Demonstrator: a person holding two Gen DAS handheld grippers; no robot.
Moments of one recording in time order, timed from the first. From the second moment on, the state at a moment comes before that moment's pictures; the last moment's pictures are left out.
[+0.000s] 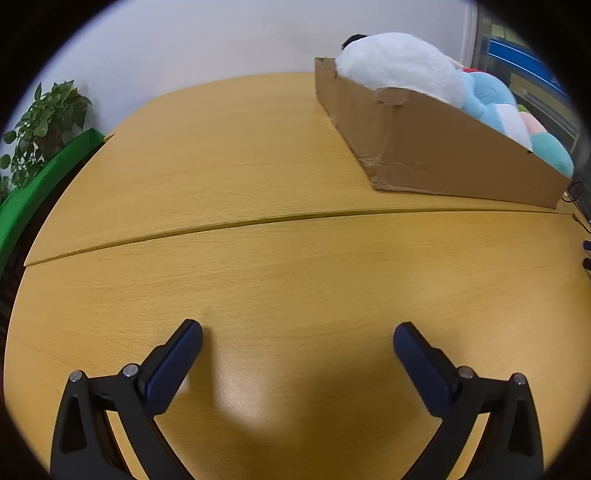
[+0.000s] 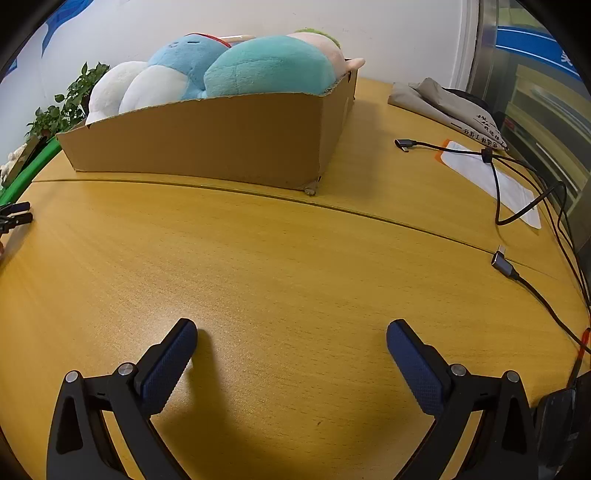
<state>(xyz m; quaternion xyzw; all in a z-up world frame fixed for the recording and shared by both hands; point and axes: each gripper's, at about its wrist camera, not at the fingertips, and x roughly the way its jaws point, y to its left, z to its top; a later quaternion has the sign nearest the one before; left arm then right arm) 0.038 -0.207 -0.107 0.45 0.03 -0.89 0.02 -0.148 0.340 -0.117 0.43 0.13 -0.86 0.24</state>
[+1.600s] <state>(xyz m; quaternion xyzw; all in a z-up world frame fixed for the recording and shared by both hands) 0.028 -0.217 -0.101 0.46 0.00 -0.89 -0.01 -0.190 0.346 -0.117 0.43 0.15 -0.85 0.28</state>
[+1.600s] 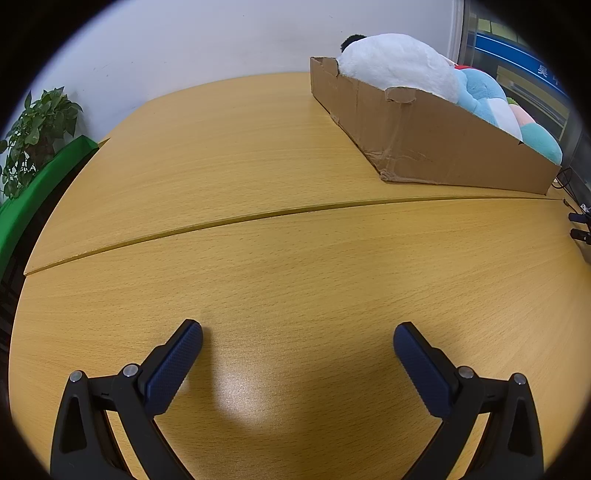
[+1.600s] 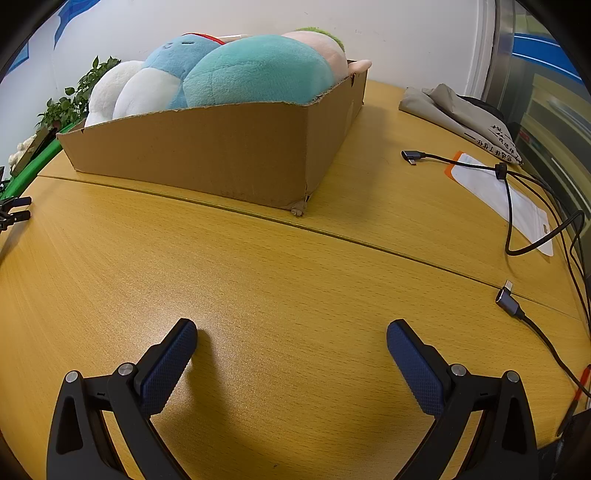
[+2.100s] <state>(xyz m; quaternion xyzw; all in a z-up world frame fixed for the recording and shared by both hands) 0.027 -0.216 -0.100 0.46 0.00 -0.89 0.00 -0.190 0.347 -0.117 0.43 0.15 -0.85 0.28</state>
